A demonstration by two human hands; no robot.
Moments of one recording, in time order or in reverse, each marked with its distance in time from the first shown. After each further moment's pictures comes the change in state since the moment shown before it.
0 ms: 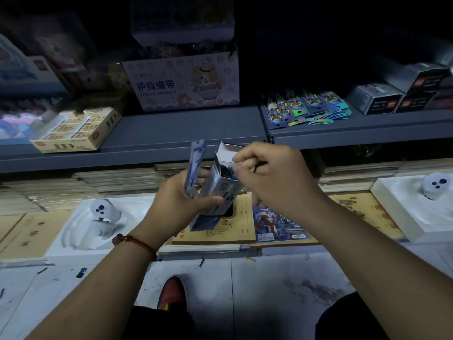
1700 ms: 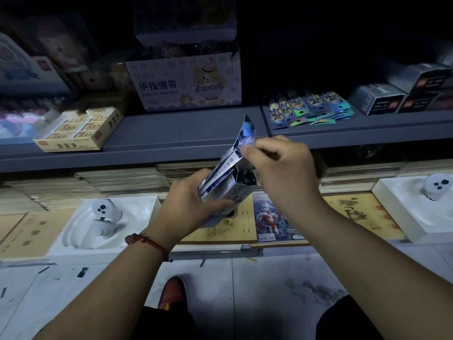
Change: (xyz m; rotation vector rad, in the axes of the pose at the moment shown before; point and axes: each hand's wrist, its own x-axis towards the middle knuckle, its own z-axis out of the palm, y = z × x) left_hand 0.001 0.000 0.011 0.120 0.002 0.094; right_hand 0.006 -0.004 0.014 0.141 0.298 0.088
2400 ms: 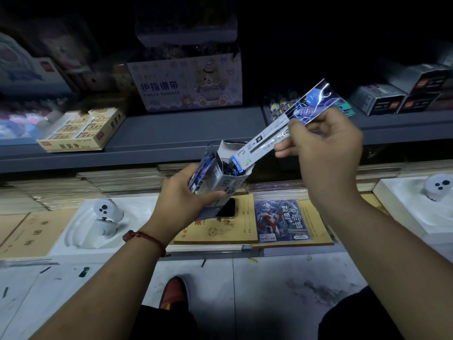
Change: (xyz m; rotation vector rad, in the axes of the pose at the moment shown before) left_hand 0.005 -0.011 -0.004 -0.104 0.114 -0.067; right_hand 0.019 0.003 -0.032 0.280 0.252 -0.047
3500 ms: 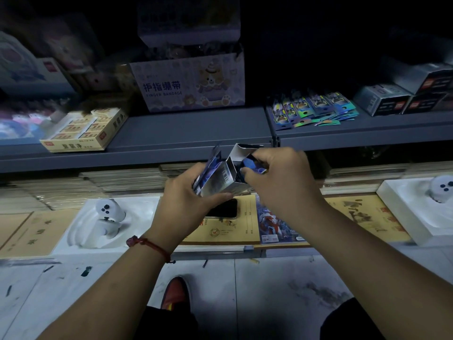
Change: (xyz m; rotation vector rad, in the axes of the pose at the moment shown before) left_hand -0.013 0.018 -0.001 0.001 0.037 0.088; right_hand -0.025 0.015 0.023 -0.648 -0.433 -0.178
